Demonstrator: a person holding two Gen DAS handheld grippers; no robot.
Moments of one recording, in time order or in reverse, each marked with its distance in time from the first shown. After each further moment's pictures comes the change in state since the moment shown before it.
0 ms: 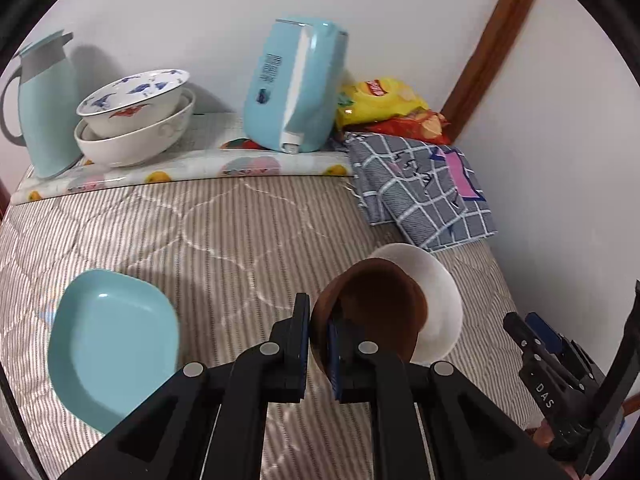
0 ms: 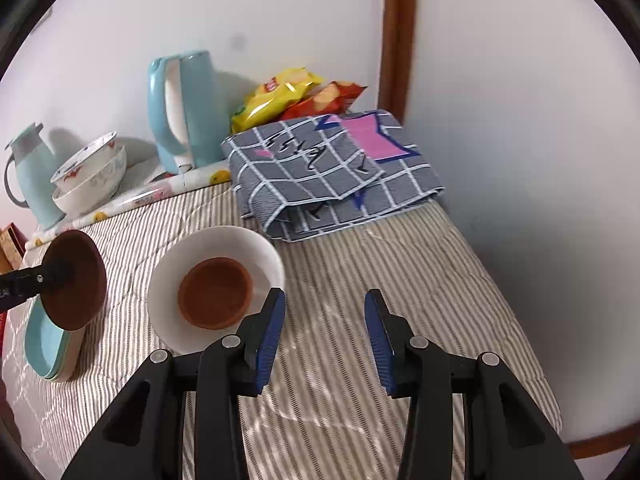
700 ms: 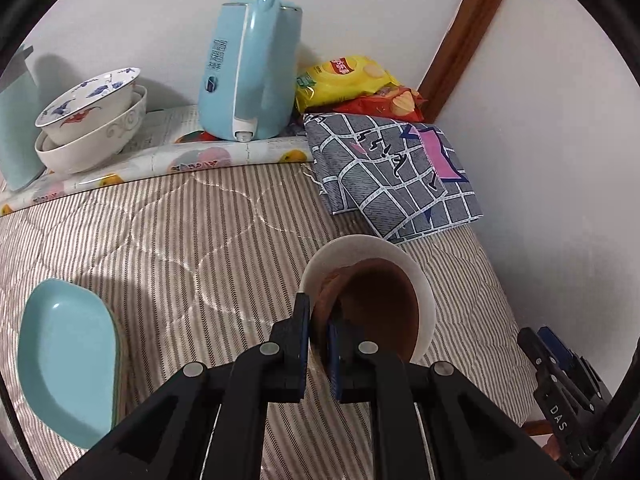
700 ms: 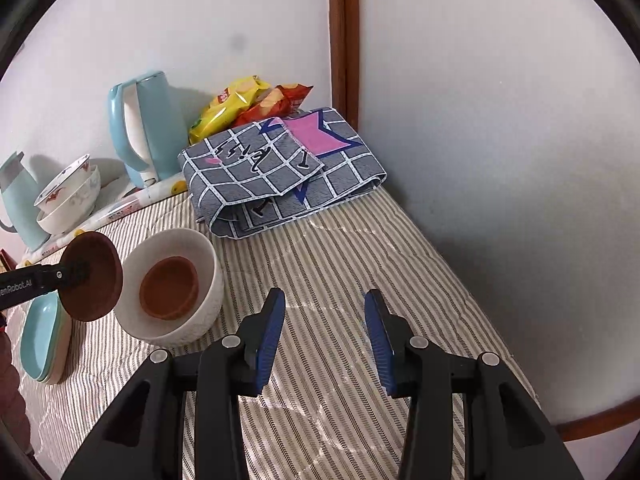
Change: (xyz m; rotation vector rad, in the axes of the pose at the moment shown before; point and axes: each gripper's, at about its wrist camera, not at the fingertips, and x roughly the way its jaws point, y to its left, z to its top) left arm 0.032 -0.041 0.002 0.040 0.046 -0.024; right arm -0.007 -0.045 -0.011 0.080 0.009 -0.036
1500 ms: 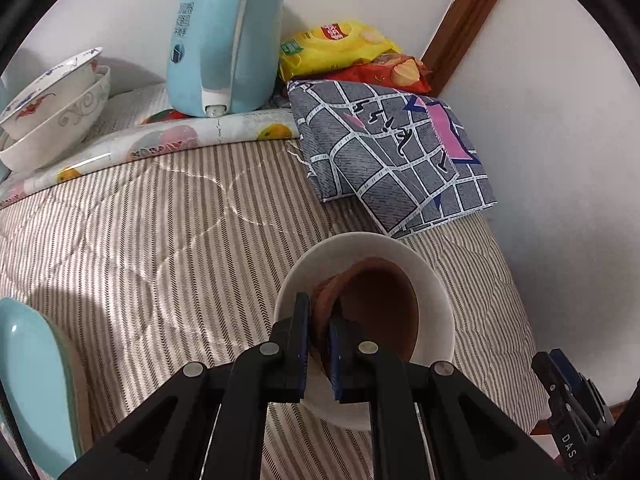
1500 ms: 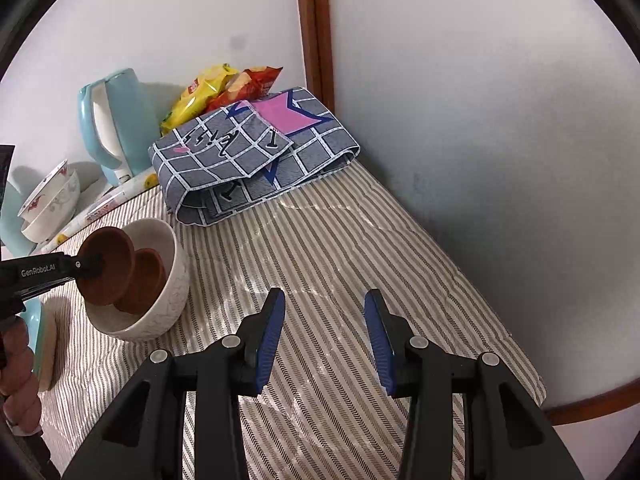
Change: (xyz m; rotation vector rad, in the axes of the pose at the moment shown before) left arm 0.057 -0.010 0.011 0.010 0.076 -0.019; right arm 0.016 -0.020 -0.011 0.064 0.047 -0.032
